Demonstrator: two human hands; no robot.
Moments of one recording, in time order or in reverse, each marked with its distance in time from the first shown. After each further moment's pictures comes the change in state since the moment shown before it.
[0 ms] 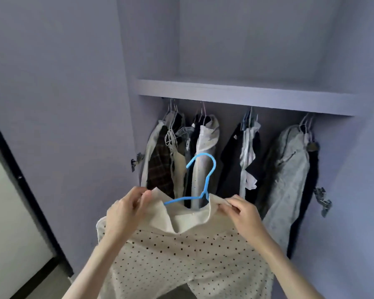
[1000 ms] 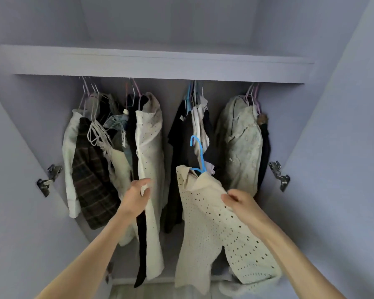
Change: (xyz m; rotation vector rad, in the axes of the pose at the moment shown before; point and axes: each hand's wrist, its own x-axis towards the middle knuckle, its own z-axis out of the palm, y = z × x) left_hand 0.149 -0.014 0.224 -0.101 -0.577 0.117; right_hand 0.047 0.067 -0.046 -0.003 0.103 0.668
